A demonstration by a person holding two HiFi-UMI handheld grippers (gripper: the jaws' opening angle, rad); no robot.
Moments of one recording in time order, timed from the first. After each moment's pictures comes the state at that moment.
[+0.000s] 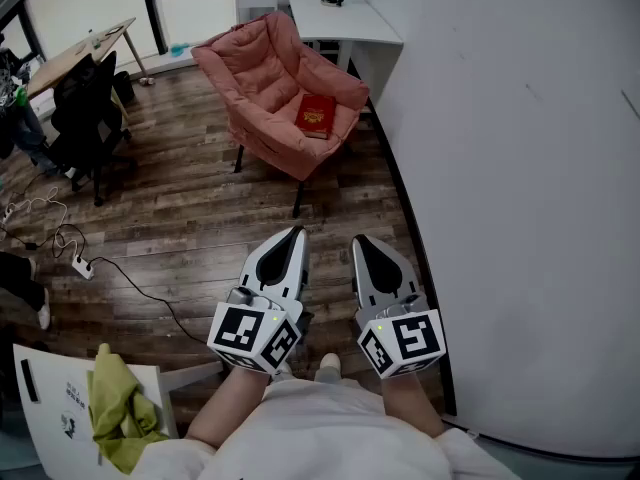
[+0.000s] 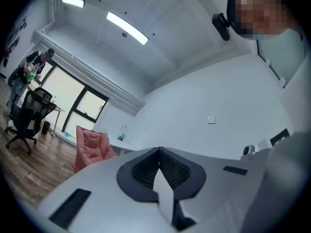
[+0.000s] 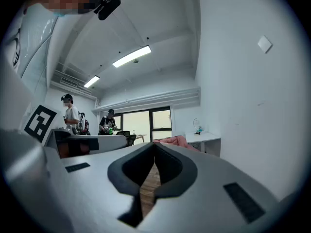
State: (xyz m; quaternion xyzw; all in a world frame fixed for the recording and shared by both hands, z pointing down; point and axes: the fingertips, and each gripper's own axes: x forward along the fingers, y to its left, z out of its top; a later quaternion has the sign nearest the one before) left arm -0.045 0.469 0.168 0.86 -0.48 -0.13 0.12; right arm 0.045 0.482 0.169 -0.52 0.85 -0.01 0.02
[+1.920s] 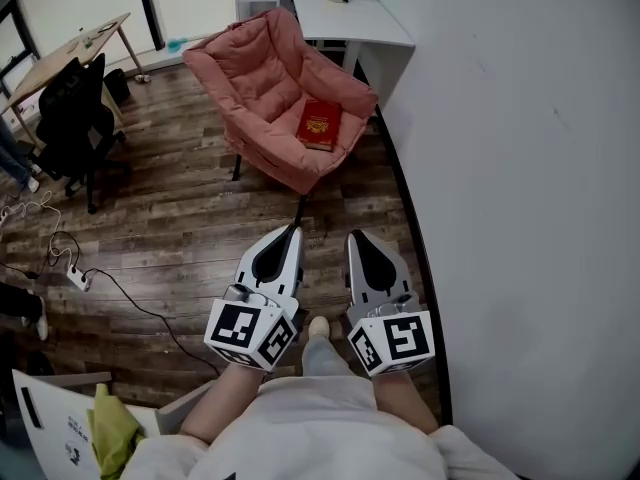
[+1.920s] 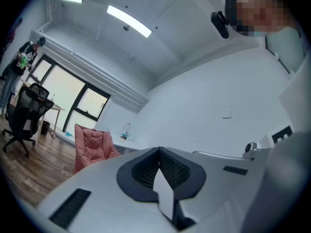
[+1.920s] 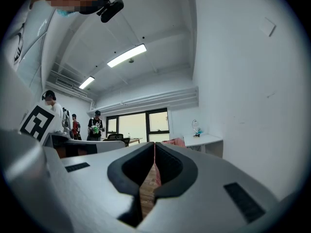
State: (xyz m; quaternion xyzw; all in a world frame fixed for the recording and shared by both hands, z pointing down) left arm -0.055 0.333 0.196 0.85 -0.49 -0.11 0.12; right arm 0.035 0.344 0.188 -0.53 0.85 -0.01 0.04
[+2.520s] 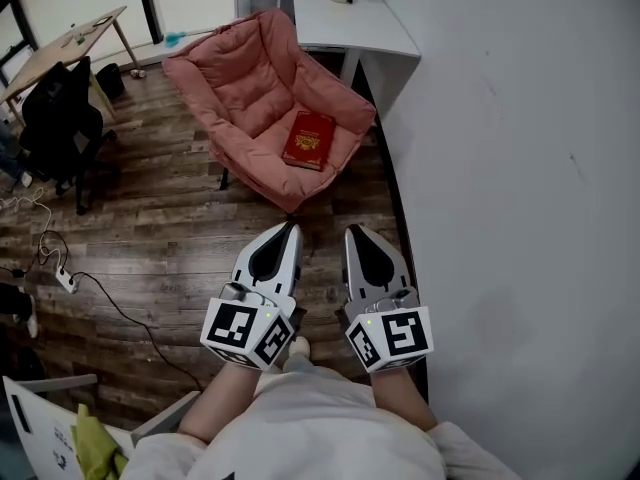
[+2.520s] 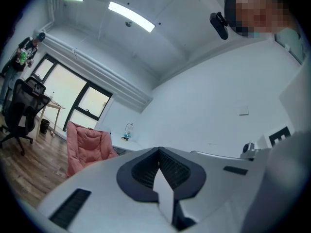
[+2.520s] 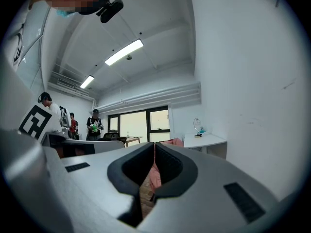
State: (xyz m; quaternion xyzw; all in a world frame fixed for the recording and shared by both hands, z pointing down) left arm 0.002 0.199 0.195 0.84 -0.51 -0.12 0.13; right arm 0.091 0.202 0.186 -0.51 0.86 -0.01 0.03
